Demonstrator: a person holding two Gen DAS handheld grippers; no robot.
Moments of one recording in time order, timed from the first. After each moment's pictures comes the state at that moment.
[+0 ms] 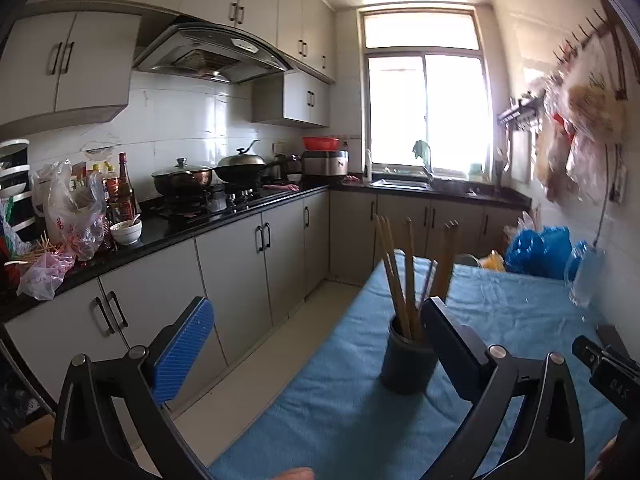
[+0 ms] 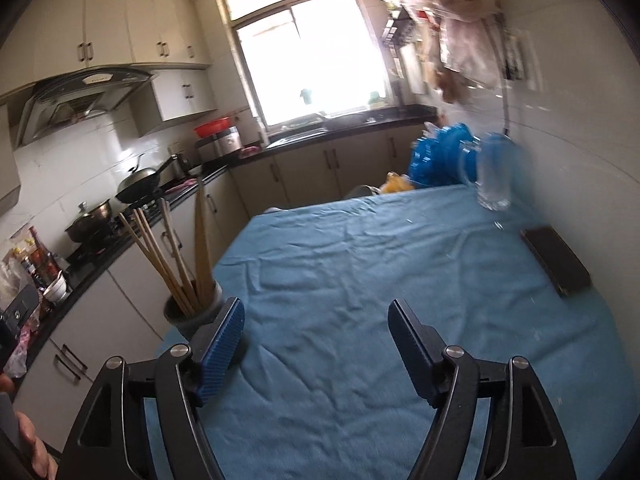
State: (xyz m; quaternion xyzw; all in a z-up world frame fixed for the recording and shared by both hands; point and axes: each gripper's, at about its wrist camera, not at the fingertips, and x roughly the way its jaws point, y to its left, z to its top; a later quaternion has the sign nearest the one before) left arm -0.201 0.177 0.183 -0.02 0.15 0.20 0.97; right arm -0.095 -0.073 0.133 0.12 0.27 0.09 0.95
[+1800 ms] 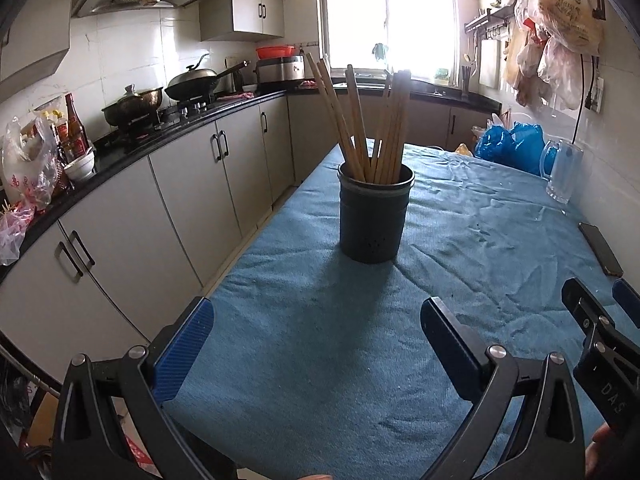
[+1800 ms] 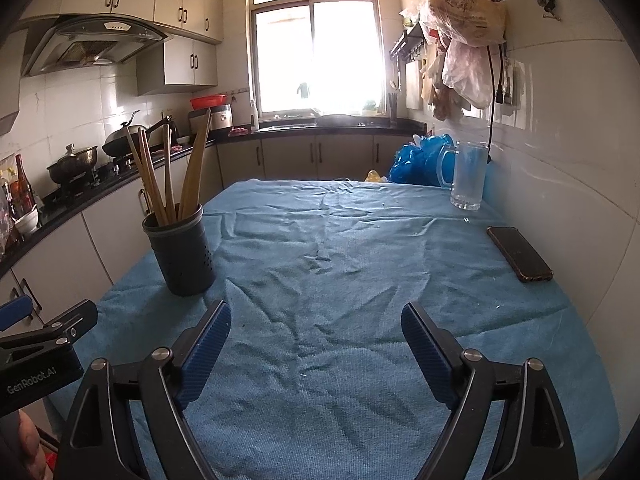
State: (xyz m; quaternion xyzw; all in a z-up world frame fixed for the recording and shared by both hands) left arm -0.185 0.148 0.094 -0.02 0.32 0.13 0.94; right arm -0.150 -0.054 0.089 0.01 0.26 0.06 0.96
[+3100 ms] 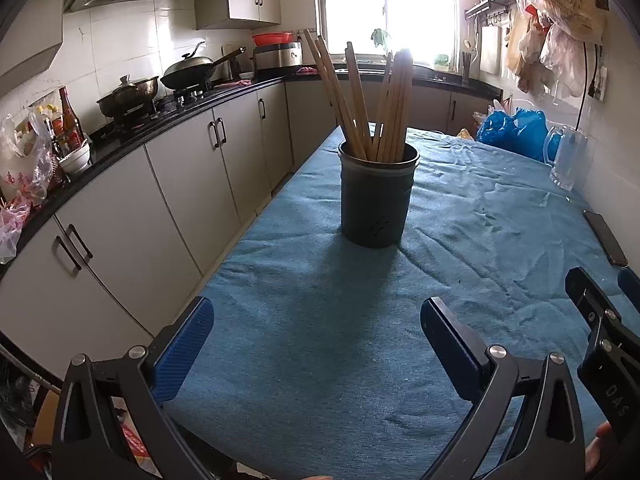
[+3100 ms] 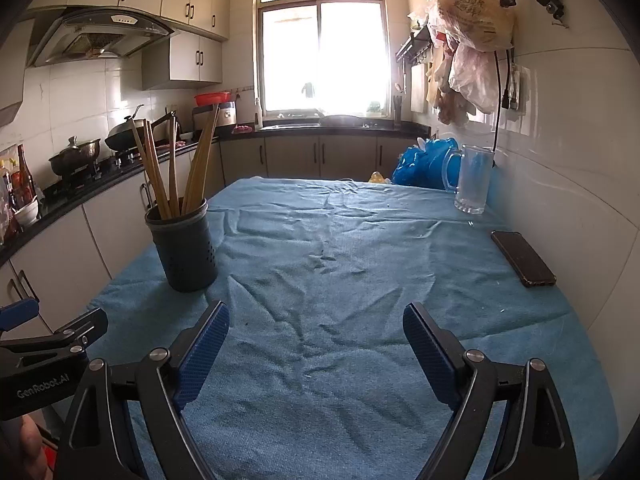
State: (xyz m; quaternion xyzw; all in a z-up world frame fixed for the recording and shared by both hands) left arm -0.177 0.152 0.079 -0.02 0.35 0.13 0.93; right arm -0.148 -0.044 0.085 0.00 0.26 0.06 0.96
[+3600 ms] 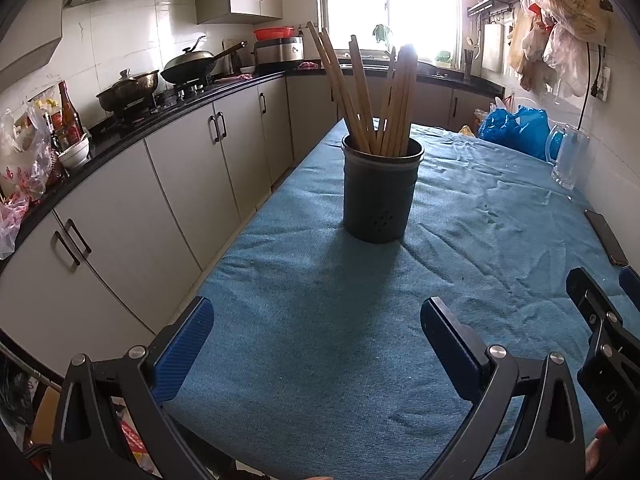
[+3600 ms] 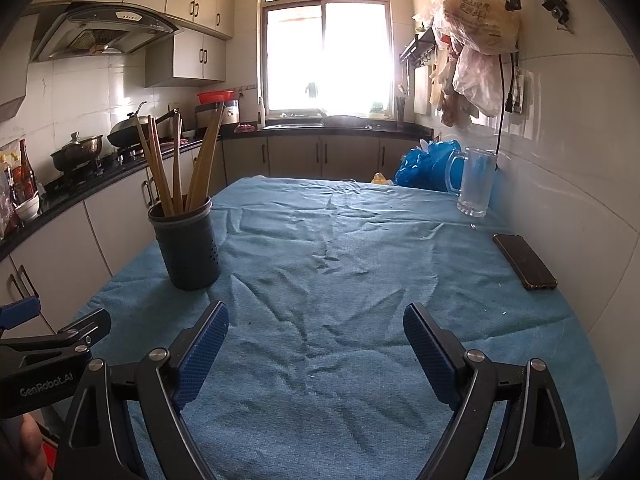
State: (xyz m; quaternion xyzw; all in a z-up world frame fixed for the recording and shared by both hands) left arm -0.175 0.159 0.077 -0.02 0.35 0.13 0.93; right arm -0.148 -0.040 0.084 -0.01 0.26 0.06 0.96
